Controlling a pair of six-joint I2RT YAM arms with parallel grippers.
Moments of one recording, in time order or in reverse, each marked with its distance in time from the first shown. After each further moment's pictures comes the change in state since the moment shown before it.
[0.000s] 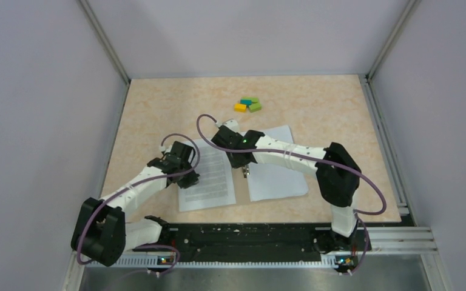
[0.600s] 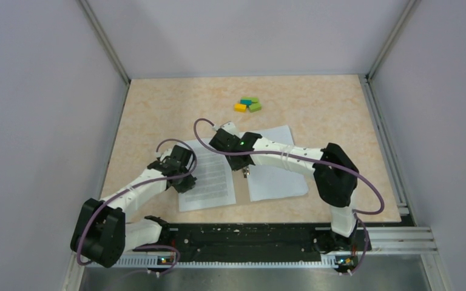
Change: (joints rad) left arm 0.000 -0.009 -0.037 -0.052 -0.090 -0.086; right arm 0.022 0.015 0.014 -0.034 0.027 -0.026
